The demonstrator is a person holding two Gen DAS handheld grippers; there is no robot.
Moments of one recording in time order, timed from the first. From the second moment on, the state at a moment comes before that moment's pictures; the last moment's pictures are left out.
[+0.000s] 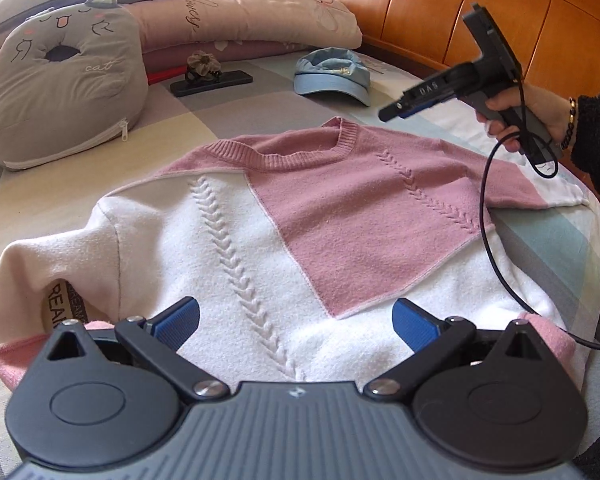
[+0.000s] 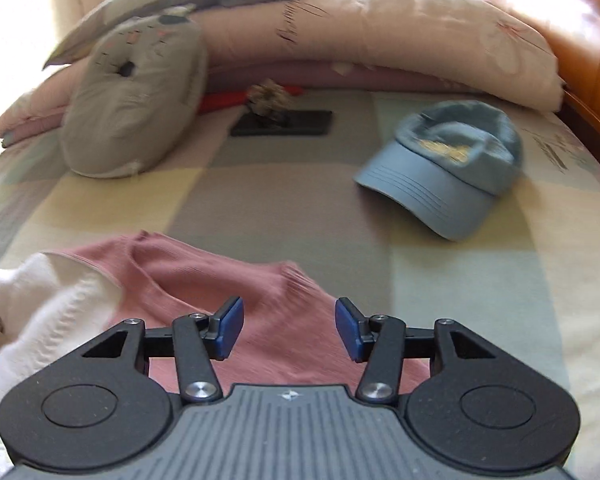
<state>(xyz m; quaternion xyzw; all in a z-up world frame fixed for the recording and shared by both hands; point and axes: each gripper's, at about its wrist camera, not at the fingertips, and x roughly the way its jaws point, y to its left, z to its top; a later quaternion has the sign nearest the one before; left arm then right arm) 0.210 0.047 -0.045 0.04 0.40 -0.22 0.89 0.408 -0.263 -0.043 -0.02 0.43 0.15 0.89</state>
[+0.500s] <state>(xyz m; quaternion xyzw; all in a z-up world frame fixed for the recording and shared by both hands) 0.223 0.028 -0.048 0.06 0.42 -0.20 0.88 0.412 -0.310 -0.082 -0.07 0.42 0.11 0.90</state>
